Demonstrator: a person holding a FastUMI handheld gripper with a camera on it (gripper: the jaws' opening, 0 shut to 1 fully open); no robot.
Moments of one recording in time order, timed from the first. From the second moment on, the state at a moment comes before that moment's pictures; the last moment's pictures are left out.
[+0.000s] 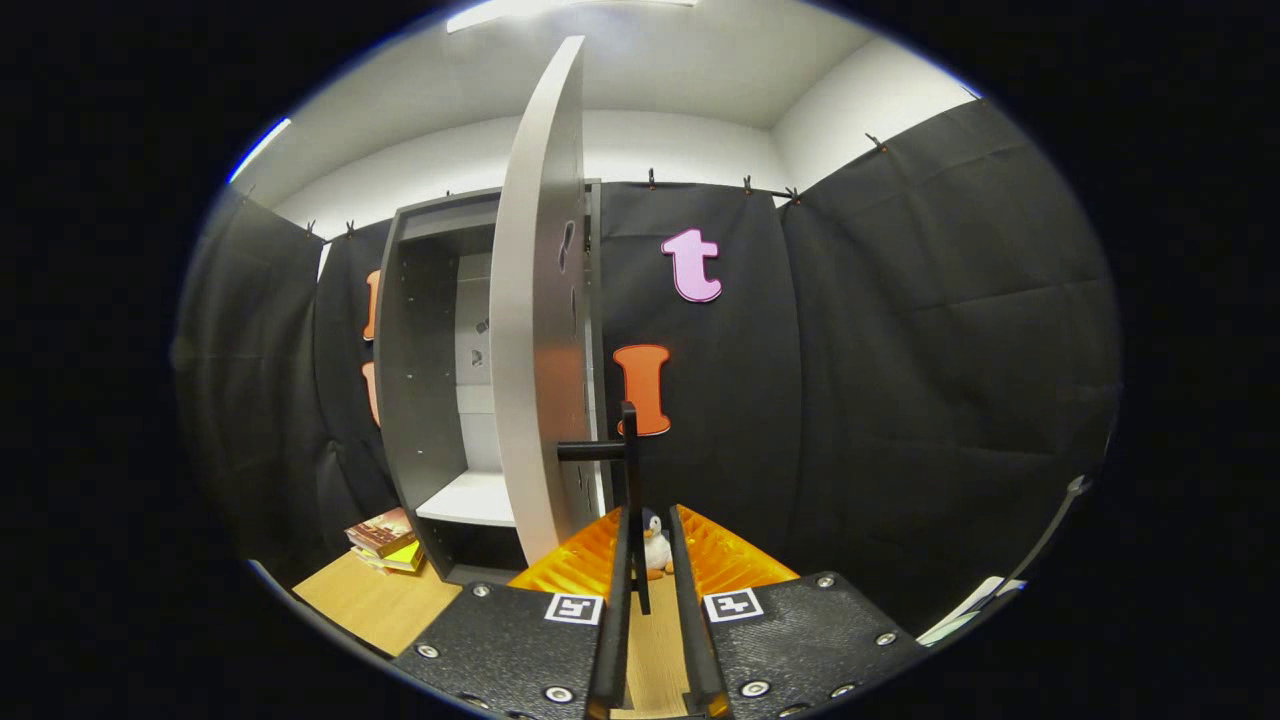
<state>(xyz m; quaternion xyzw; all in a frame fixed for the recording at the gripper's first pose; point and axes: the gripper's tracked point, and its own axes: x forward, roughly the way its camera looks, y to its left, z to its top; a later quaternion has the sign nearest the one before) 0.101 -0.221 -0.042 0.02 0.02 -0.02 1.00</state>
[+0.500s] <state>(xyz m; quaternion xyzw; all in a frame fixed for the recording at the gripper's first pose) 0.077 -0.224 -0.031 0.00 0.01 -0.04 1.00</state>
